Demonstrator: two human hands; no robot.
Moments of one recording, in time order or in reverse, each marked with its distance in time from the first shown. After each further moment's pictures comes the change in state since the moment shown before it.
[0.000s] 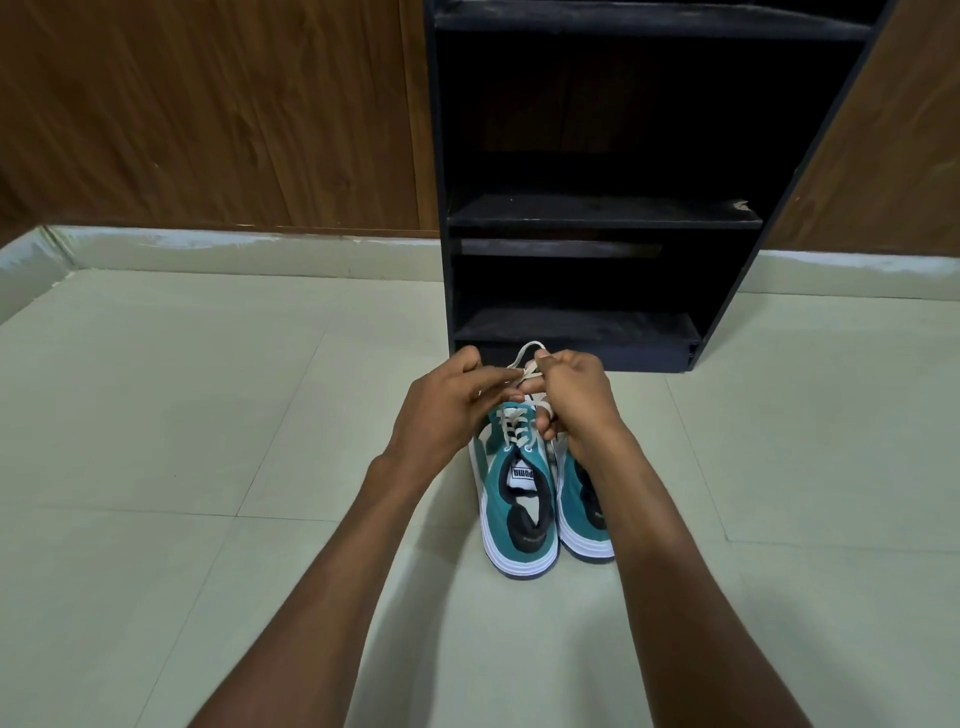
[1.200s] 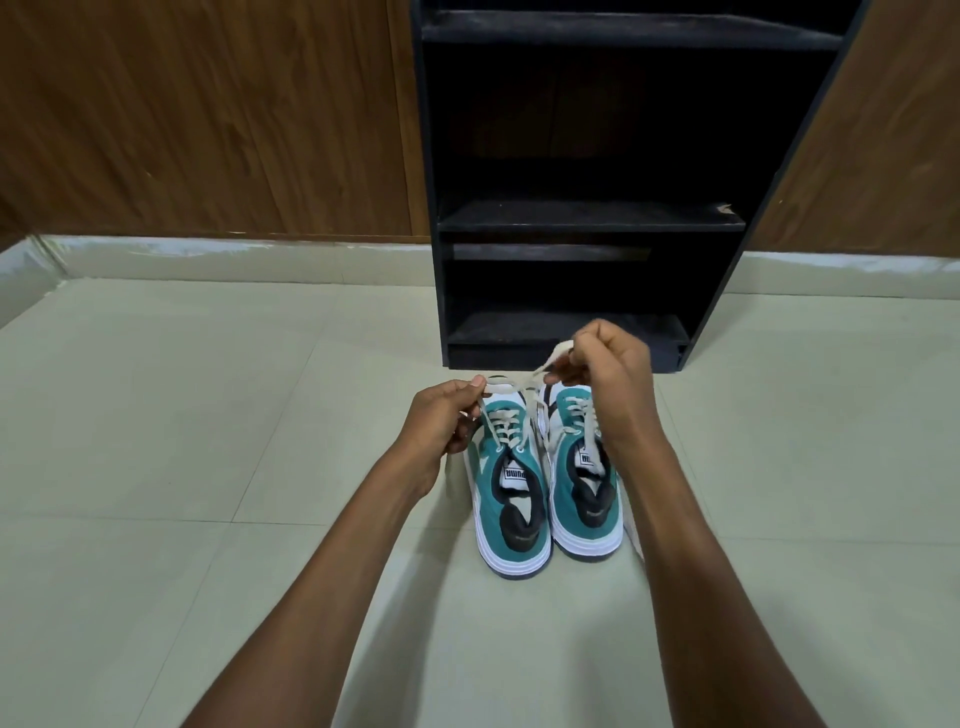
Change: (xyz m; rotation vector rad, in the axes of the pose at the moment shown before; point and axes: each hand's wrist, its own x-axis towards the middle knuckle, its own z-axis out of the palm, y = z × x) left_hand -0.003 0.013 0.003 -0.952 -0.116 -0.996; right_hand -0.022 -0.013 -0.037 0.154 0.029 -0.384
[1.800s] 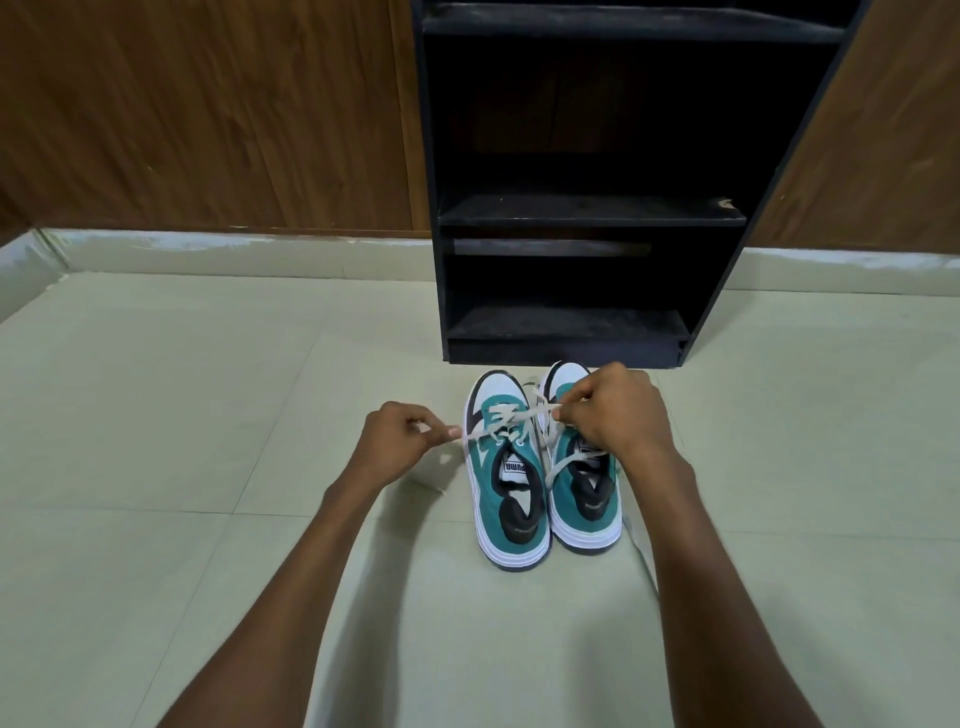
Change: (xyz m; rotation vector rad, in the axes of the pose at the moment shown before) left_hand 0.014 -0.036 -0.058 0.702 0.080 0.198; right_hand 0.002 0.026 -0.015 -1.021 -0.046 0.149
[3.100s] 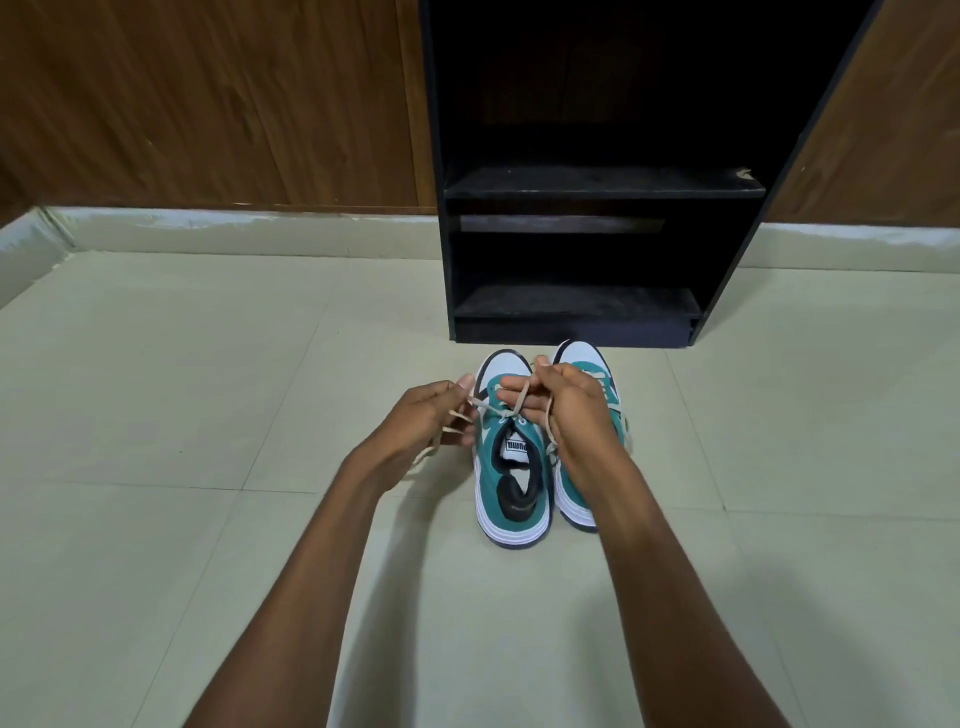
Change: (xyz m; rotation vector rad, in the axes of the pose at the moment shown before) left_hand -0.022 0.034 0.007 -0.674 -0.229 -0.144; right_hand -0.019 -0.019 0.054 1.248 -0.232 0.233
